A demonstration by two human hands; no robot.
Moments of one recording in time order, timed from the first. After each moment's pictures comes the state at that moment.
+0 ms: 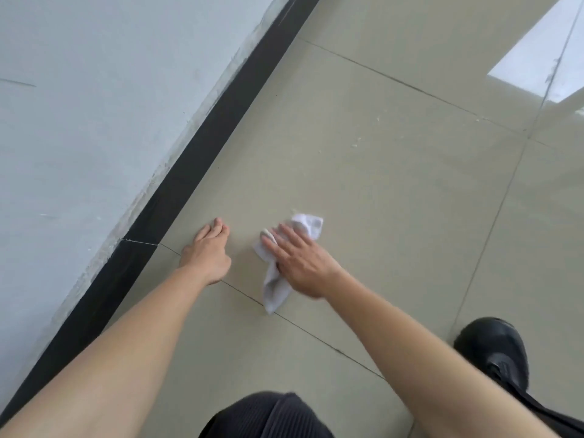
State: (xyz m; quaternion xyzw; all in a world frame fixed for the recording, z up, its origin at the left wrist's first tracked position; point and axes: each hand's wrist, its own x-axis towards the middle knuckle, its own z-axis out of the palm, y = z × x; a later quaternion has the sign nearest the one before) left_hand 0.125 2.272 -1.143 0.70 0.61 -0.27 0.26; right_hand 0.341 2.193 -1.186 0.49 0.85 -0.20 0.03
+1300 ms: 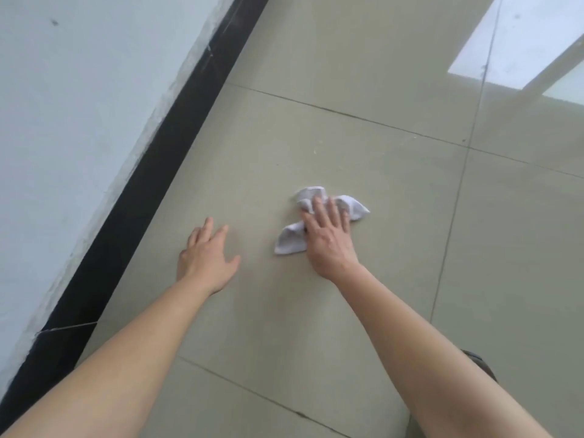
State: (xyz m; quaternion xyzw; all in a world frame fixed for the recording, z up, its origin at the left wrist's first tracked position) left_hand 0.263 2.323 -1.127 0.75 0.61 -0.19 0.18; right_hand 0.486 2.251 -1.205 0.77 0.60 -0.17 -0.08
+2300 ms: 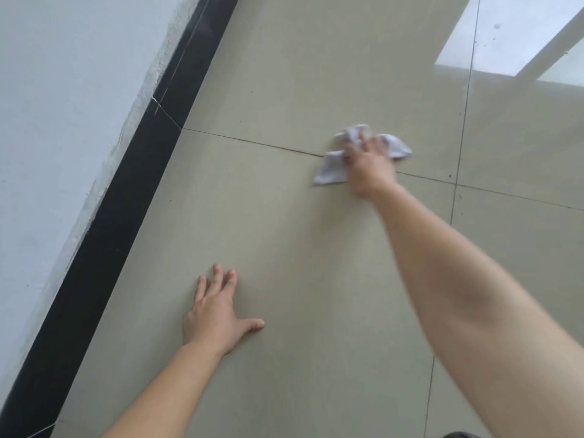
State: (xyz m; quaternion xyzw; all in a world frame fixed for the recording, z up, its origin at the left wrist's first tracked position) left_hand 0.350 2.342 -1.146 0.74 0.59 -0.23 0.20; right_hand 0.717 2.418 -1.207 0.83 0.53 -0.13 -0.05
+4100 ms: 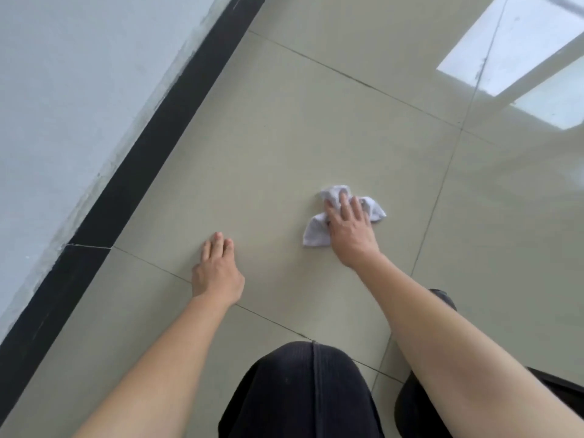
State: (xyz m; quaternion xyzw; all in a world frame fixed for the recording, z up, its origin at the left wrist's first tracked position) left_hand 0.200 2.202 -1.152 0.71 0.63 -0.20 0.24; right_hand 0.474 2.169 -1.184 0.76 0.63 -0.16 0.04
